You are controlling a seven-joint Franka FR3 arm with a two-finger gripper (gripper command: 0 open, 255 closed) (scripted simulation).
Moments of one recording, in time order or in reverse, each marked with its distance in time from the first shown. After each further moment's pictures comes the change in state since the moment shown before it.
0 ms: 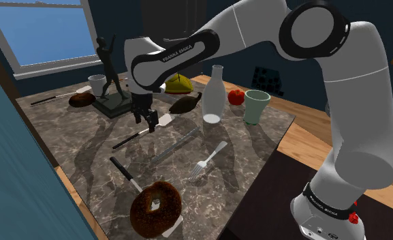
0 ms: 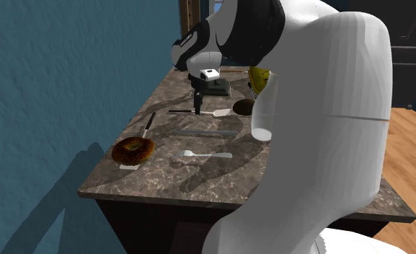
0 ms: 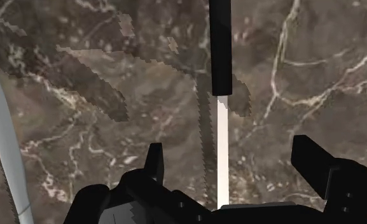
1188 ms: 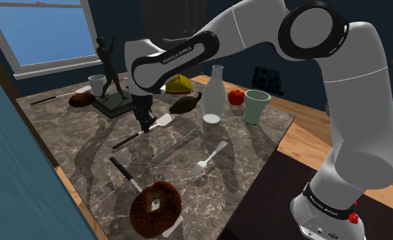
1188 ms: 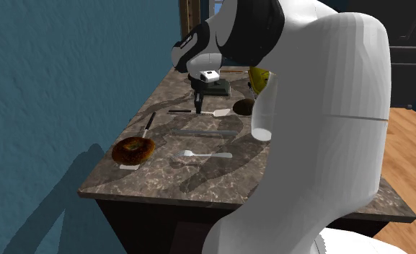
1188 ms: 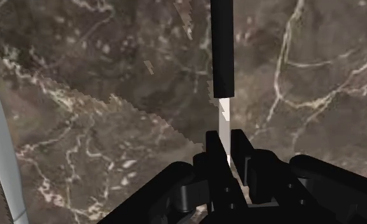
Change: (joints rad) arm 0.001 0.005 -0.002 -0.006 -0.003 0.011 0.002
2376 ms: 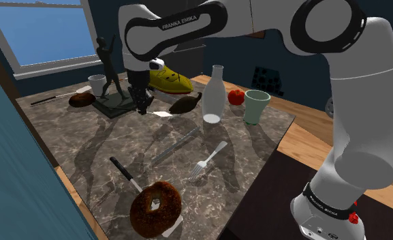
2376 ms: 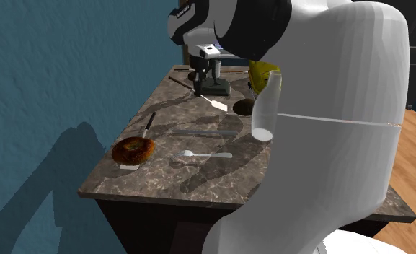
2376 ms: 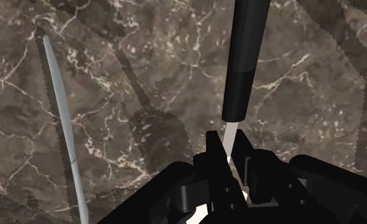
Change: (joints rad) arm -0.005 -0.075 0.023 0.120 0.038 -0.188 -0.016
